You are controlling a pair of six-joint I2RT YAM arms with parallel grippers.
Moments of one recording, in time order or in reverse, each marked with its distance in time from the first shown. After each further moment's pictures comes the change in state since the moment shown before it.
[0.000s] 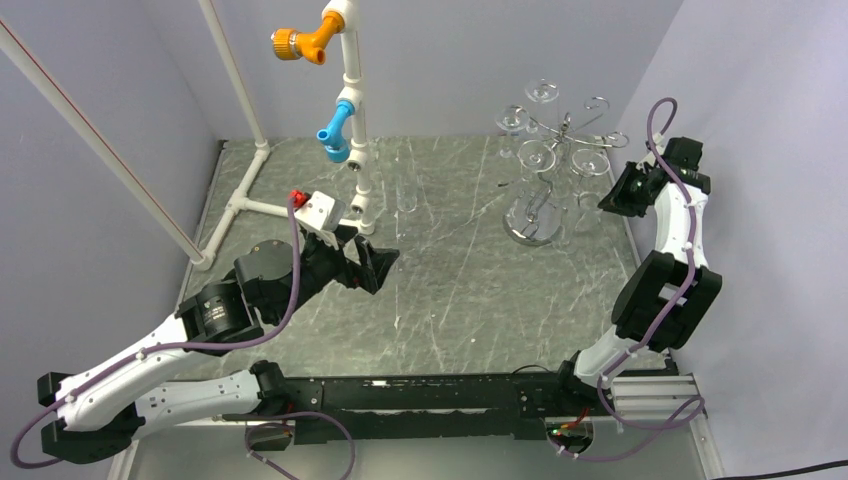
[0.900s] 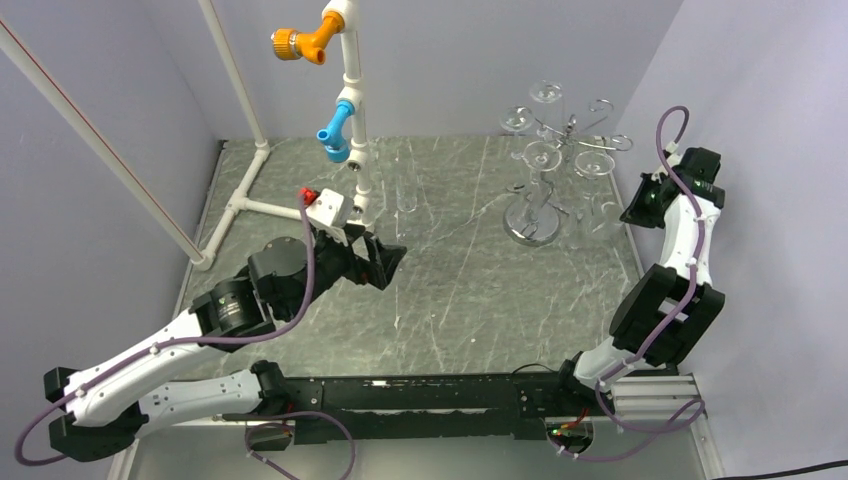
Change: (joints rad) left arm 0.011 0.031 -0.024 0.058 0.000 -0.024; right arm -0.071 -0.080 -0.058 -0.012 0.104 -0.130
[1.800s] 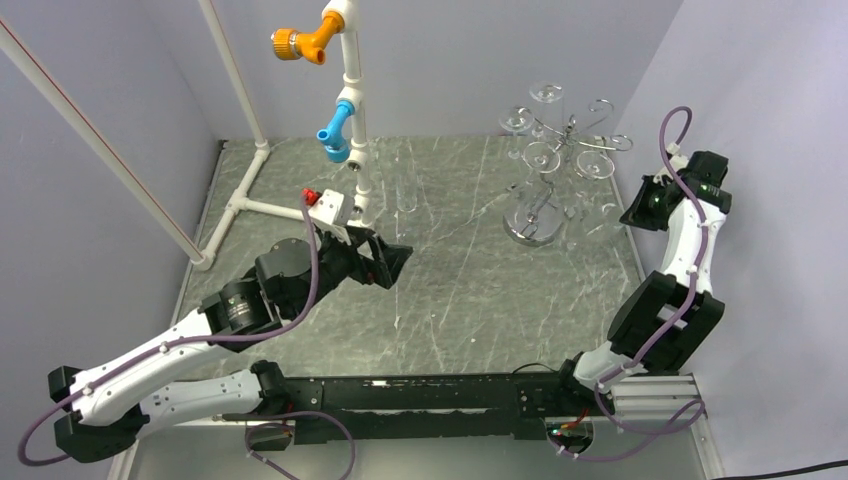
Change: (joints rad) left arm 0.011 0.015 -0.032 0.062 0.019 -0.068; right arm -0.031 -0.034 -0.005 -0.034 -0.073 -0.055
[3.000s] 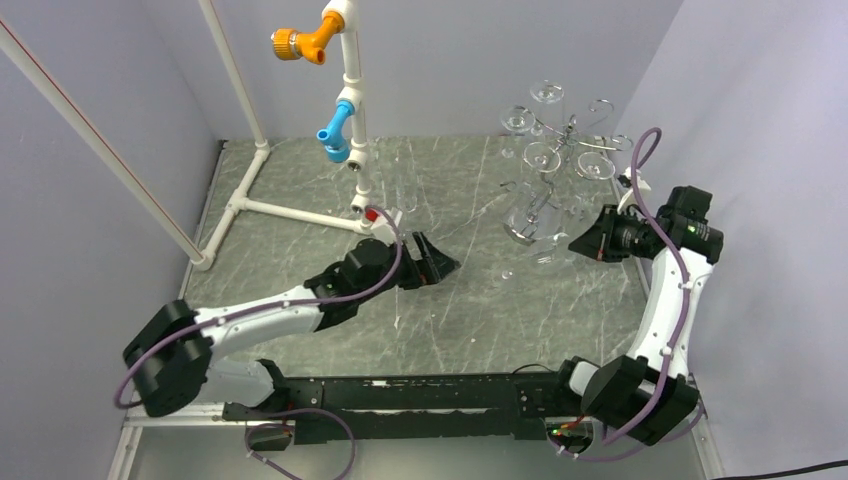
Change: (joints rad) left arm 0.131 0.393 -0.337 0.591 0.308 -0.571; right arm 0.029 -0.385 -0.190 -0.338 -0.485 -0.280
